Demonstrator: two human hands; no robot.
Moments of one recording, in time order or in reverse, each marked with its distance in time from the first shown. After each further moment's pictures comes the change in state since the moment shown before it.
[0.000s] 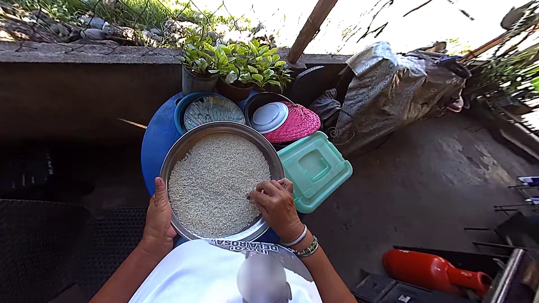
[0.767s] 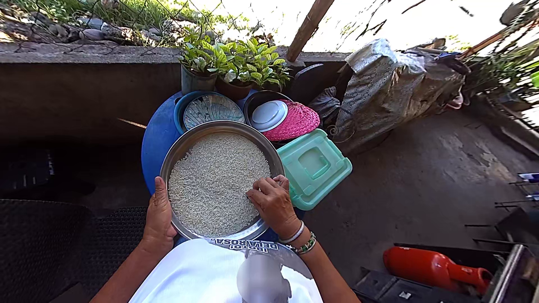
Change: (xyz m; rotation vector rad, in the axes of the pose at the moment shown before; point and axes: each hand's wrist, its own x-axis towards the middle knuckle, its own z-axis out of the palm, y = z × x) left_hand -0.004 -0.001 -0.003 -0.006 -0.020 0.006; right_hand 0.002 -0.007 0.003 -0.038 -0.008 -0.044
